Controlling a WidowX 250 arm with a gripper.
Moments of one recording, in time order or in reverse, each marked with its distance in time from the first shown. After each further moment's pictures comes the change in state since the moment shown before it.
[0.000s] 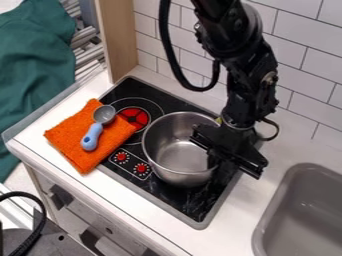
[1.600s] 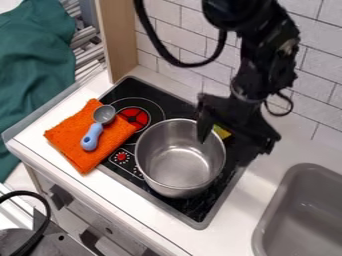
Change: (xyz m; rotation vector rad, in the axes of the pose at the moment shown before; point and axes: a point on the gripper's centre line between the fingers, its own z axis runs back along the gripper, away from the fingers) arm 0.006 -0.007 0.059 0.073 -0.135 -0.025
